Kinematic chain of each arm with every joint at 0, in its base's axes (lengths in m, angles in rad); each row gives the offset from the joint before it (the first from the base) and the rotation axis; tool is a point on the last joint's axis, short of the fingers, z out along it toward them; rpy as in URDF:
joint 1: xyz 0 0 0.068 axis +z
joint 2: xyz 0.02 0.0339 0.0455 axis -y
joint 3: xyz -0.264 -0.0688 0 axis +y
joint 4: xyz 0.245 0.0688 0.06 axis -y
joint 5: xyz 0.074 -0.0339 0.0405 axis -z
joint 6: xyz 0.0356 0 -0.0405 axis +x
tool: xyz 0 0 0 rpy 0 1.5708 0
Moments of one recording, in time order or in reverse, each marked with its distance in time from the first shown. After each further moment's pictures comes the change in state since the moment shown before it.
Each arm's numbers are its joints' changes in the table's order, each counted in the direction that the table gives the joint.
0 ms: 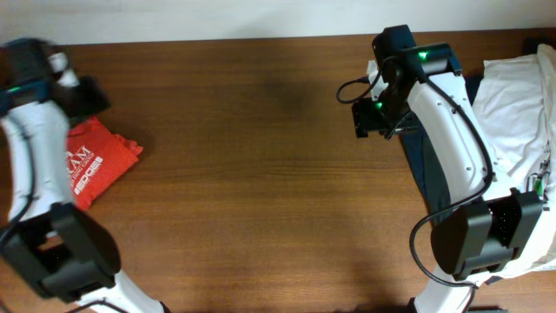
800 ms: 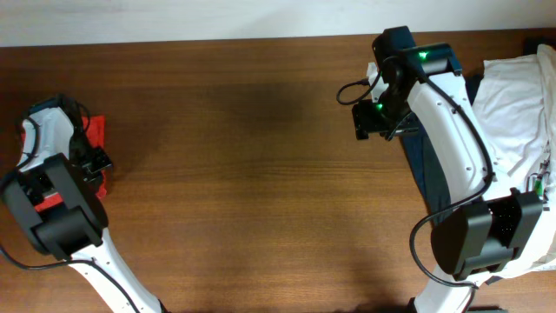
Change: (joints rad) left arm 0.119 -0.341 0.008 -0.376 -0.315 -0.046; right arm 0.000 0.000 0.000 -0.018 -0.003 -0.006
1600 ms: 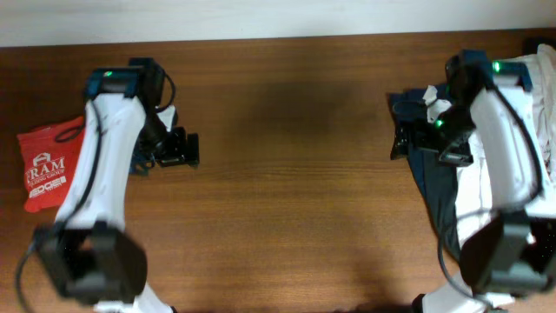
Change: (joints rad) left arm -0.462 0.437 0.020 -0.301 0.275 0.106; right arm -0.291 0.146 0.217 -0.077 -0.152 -0.085
